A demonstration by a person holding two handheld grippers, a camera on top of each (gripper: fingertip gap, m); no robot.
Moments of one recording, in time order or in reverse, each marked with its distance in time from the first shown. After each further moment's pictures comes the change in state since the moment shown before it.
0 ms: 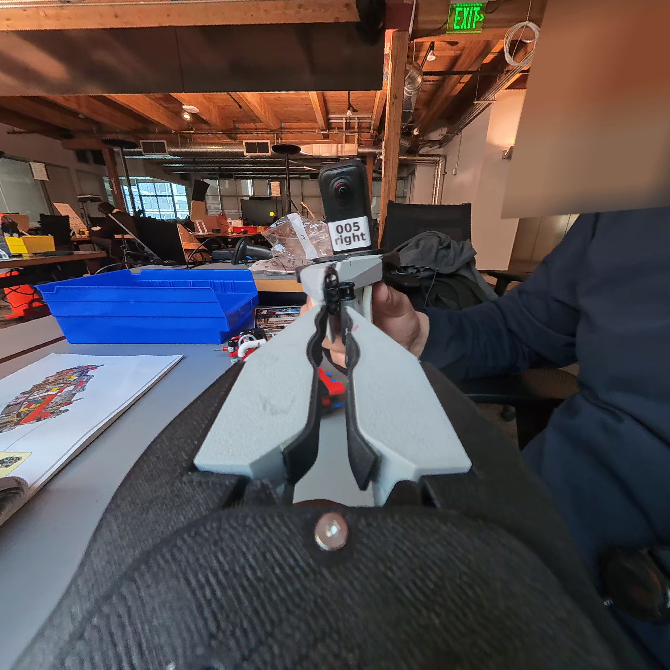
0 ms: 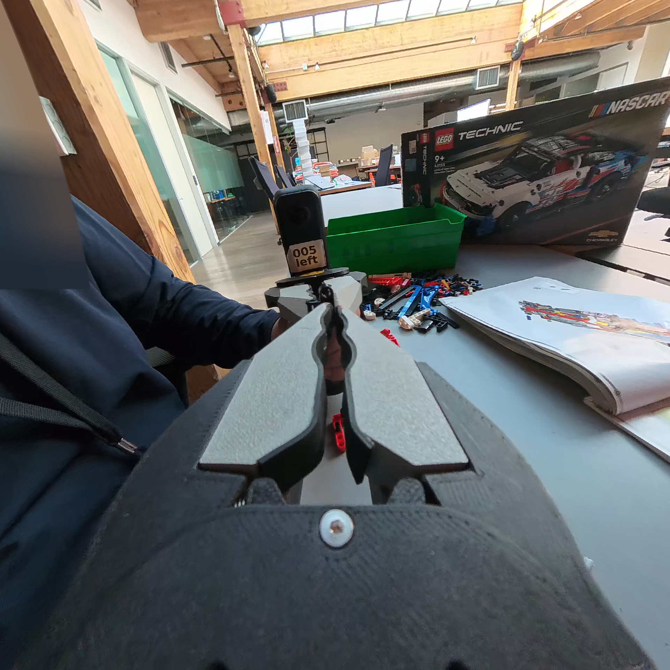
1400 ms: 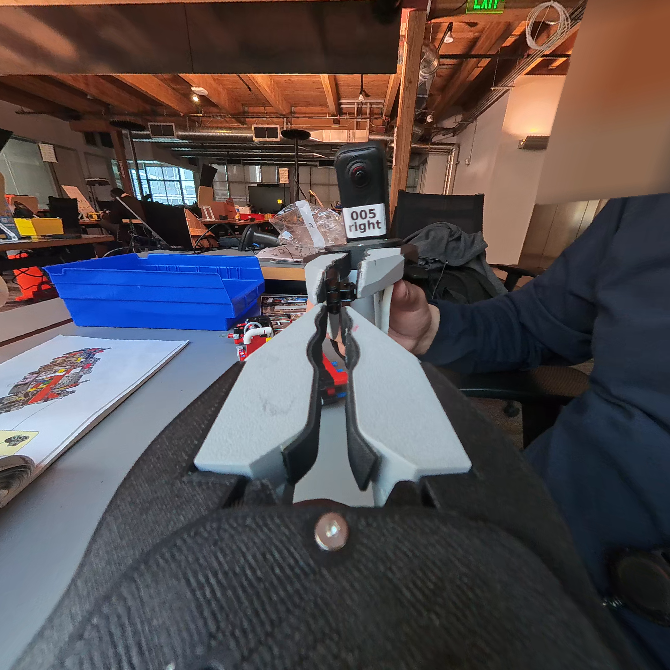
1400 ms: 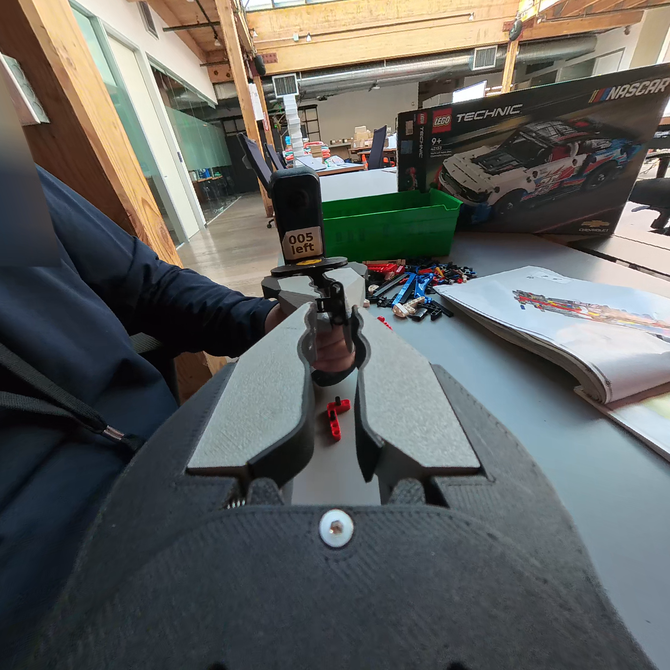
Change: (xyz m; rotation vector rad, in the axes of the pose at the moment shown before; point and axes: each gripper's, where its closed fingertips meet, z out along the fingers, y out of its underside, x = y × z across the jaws) left arm -0.006 0.009 0.001 -0.032 -0.029 -0.015; right arm 0.001 0.009 0.002 -0.049 0.025 -0.028
